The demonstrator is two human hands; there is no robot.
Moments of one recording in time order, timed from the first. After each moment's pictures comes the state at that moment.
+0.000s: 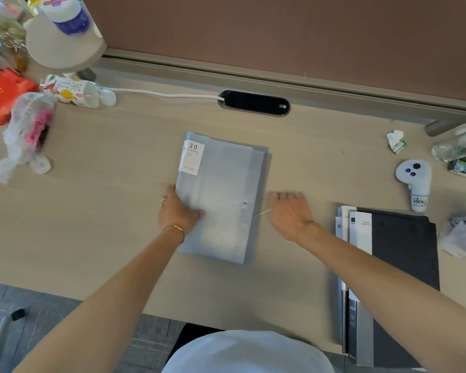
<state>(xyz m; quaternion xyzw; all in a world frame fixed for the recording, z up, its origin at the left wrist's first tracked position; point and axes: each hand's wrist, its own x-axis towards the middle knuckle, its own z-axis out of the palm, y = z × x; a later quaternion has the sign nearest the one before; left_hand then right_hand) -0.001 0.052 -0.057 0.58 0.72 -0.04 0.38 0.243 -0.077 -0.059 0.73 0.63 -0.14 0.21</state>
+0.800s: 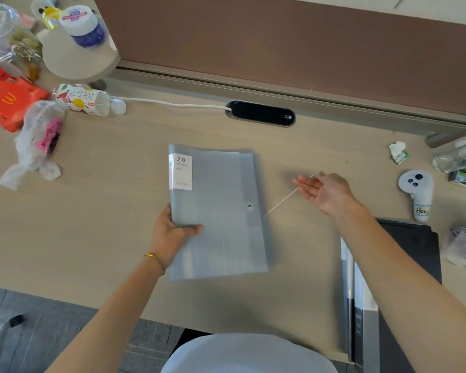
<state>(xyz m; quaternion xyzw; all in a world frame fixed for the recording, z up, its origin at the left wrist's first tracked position) -0.050 0.037 -0.020 0.44 0.61 0.15 0.65 0.312 -0.037 -0.003 0.65 -0.17 -0.53 -0.52</state>
